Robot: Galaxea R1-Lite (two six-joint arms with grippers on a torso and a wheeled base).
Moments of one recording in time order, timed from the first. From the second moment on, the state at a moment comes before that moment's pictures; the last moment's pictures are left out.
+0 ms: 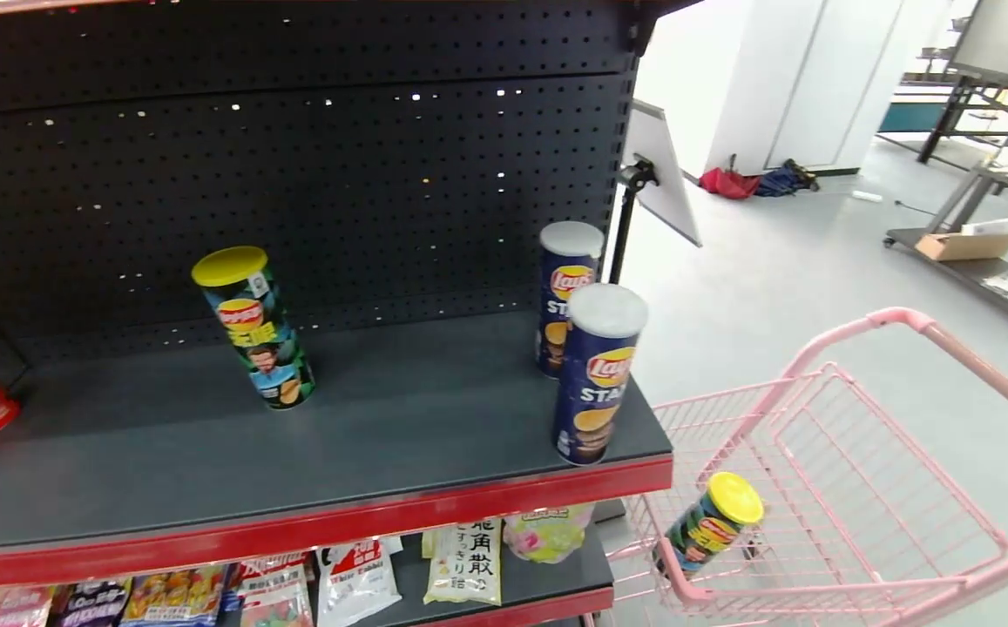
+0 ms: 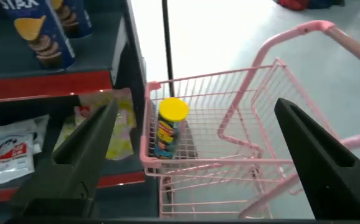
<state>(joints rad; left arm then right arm) 0.00 0.00 0.00 0.00 0.05 0.00 0.00 0.00 0.00 0.00 0.02 0.00</state>
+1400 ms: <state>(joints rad) 0.00 0.00 0.00 0.00 0.05 0.00 0.00 0.00 0.00 0.00 0.02 0.00</state>
